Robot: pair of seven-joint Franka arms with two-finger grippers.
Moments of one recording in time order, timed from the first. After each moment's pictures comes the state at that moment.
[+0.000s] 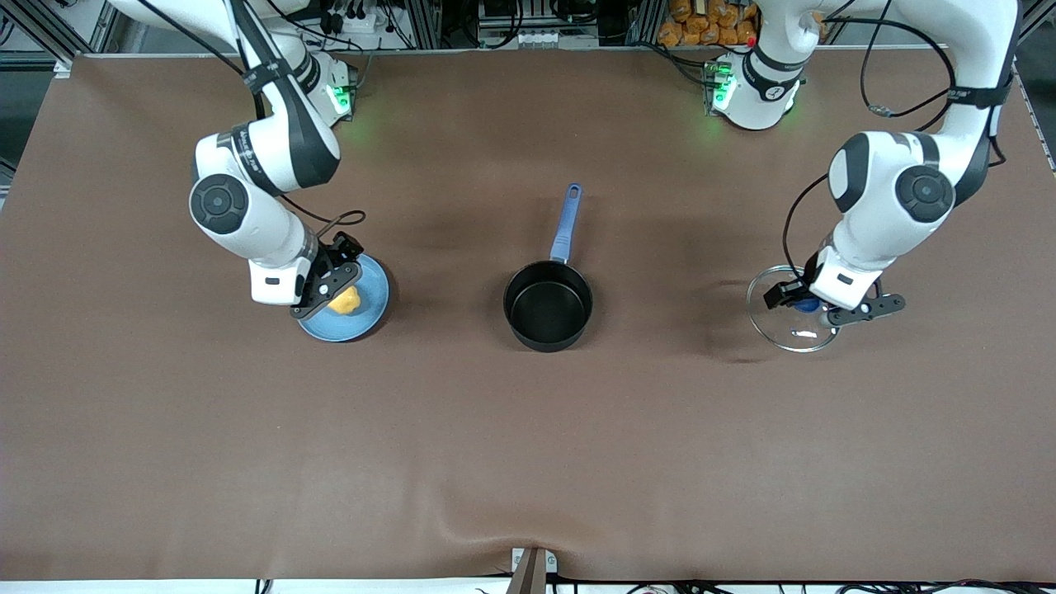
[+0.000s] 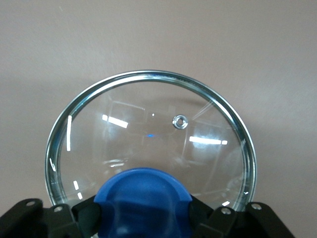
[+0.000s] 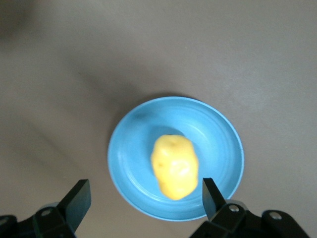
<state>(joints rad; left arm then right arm) -0.16 0.16 0.05 -2.27 -0.01 2.46 -0.30 0.15 0.16 0.14 -2.17 0.04 2.24 -0.44</state>
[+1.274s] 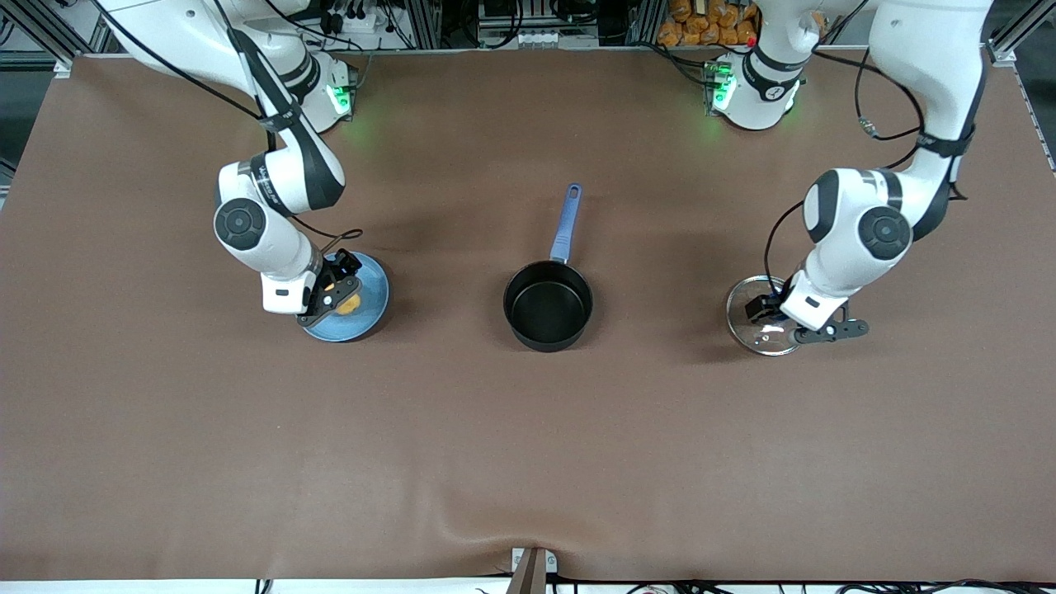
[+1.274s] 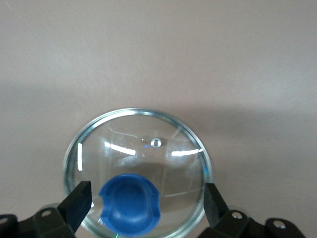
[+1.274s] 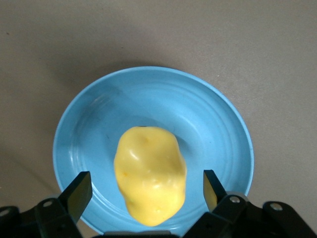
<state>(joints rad) -0.14 0.26 0.02 -2.19 -0.01 2.50 -0.24 0.12 0.28 0.14 -2.28 -0.04 2.48 -0.43</state>
